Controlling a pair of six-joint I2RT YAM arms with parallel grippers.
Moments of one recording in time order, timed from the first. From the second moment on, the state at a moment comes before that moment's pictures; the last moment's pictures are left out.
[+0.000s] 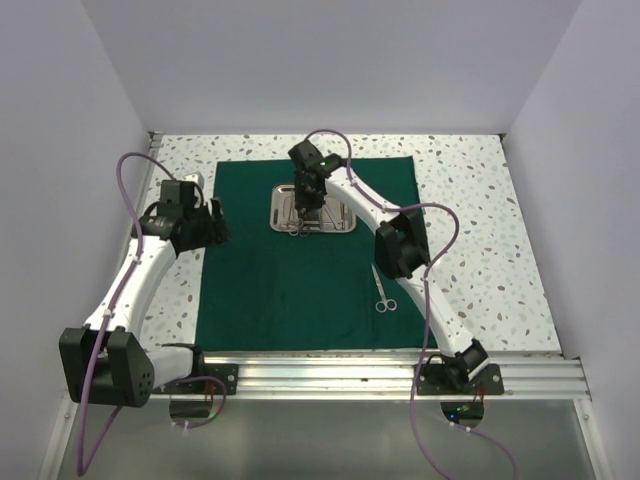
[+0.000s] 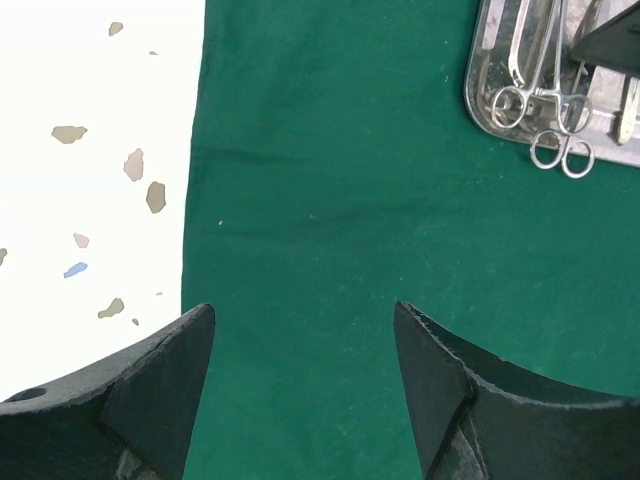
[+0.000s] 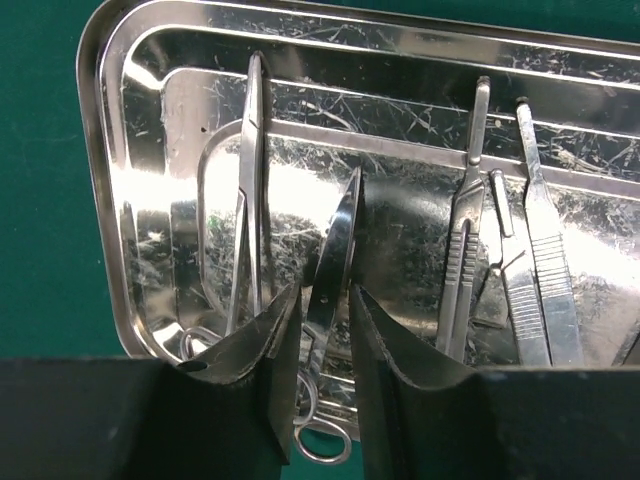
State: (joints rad) left arm -0.06 1.22 0.98 -0.68 0.02 -0.30; right arm 0.65 2.65 2.52 -0.93 0.06 0.58
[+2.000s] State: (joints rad) left arm -0.32 1.86 1.52 -0.59 -0.01 -0.37; right arm 0.63 1.71 1.35 -0.82 0.32 0.42
